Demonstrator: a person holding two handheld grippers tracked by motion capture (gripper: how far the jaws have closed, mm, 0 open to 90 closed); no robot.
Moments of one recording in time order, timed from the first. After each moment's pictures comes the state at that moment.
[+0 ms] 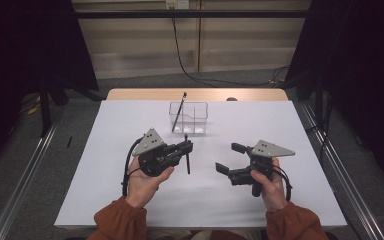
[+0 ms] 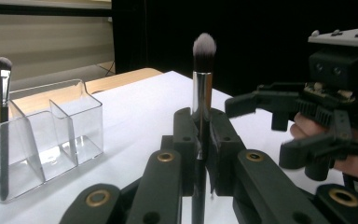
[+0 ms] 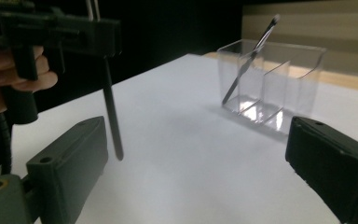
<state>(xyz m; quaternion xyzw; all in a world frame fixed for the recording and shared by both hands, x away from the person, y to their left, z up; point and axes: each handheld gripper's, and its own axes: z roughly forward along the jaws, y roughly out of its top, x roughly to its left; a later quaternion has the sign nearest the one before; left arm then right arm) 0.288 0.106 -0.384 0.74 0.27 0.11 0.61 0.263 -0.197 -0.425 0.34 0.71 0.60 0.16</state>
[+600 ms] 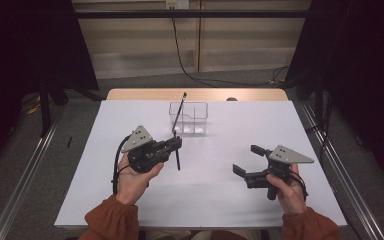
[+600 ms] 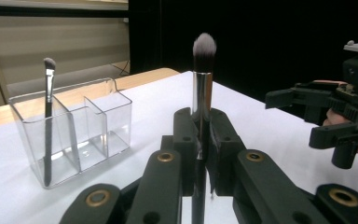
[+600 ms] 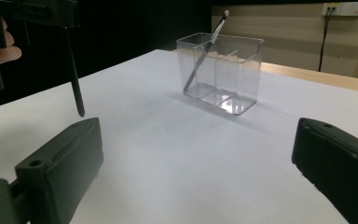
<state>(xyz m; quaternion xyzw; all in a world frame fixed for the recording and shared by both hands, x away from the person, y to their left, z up) 0.296 0.129 -0.380 0.74 0.29 0.13 0.60 0.248 -0.239 -0.433 0.37 0.70 0.57 0.20</state>
